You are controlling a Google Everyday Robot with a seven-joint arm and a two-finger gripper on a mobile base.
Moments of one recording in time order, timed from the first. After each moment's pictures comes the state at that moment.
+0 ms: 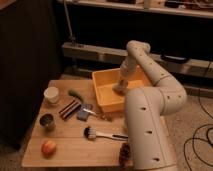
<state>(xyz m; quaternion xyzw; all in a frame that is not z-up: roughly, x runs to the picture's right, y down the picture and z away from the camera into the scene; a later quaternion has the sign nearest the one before) 0.093 -0.049 0.951 -0.34 0.16 0.71 0.60</state>
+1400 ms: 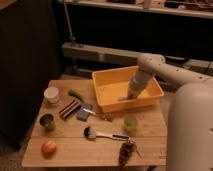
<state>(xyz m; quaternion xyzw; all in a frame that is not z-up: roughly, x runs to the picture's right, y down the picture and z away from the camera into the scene) 0.183 0.035 0.848 -0.30 0.17 0.75 0.56</state>
